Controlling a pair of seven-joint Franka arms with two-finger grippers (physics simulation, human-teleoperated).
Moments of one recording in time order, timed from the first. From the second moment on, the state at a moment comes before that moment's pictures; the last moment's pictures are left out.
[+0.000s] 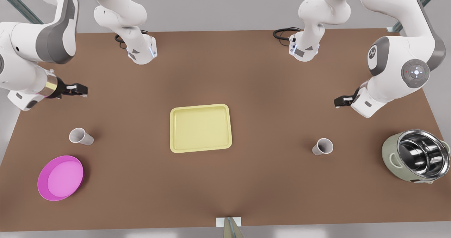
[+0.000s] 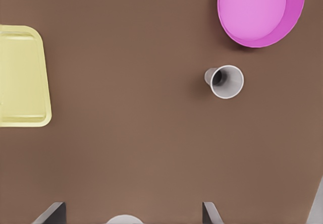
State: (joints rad) left arm -0.17 0.17 0.09 -1.51 0.00 1.49 -0.13; right arm 0.05 0.11 -0.09 -1.43 -0.08 1.30 -0.14
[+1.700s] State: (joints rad) left arm -0.20 0.62 -0.15 -1.47 -0.14 2.01 -0.28; right arm -0.33 0.68 -0.10 -1.58 0.00 1.97 -0.49
